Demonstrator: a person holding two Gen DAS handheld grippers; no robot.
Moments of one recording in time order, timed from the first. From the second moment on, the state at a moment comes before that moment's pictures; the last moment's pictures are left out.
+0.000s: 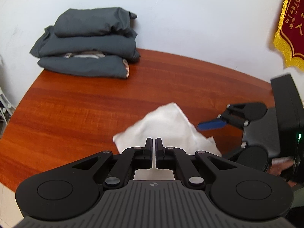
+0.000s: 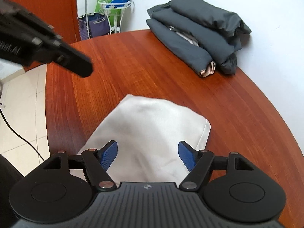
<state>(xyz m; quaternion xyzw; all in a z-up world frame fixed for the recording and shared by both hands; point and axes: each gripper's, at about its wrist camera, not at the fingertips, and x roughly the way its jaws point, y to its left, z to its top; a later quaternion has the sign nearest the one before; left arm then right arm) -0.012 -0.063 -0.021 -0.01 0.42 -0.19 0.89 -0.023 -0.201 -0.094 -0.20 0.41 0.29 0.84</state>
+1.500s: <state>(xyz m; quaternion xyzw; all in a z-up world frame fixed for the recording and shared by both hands) -0.219 -0.157 -0.101 -0.07 0.44 0.12 0.89 -0.158 -0.278 -0.162 -0.41 0.29 0.59 0.63</state>
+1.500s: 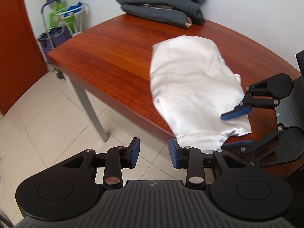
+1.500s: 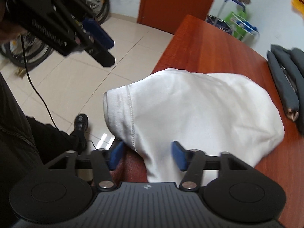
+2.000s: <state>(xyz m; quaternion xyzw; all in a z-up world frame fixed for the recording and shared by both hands) -0.191 -0.177 -0.115 -0.06 0.45 0.09 0.89 -0.075 -0.276 -0.108 -0.26 0.33 0.56 0.72</state>
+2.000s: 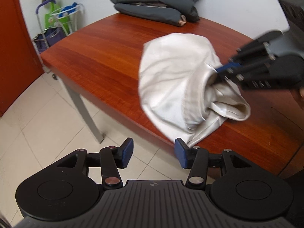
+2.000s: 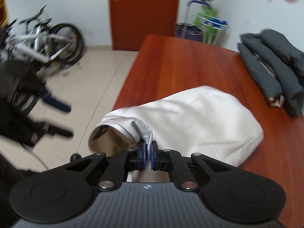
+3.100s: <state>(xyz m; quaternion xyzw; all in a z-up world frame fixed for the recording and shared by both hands) -0.141 -0.182 -0.105 0.00 0.42 0.10 0.90 -0.064 -0.289 -0.114 -0.22 0.35 0.48 0.77</state>
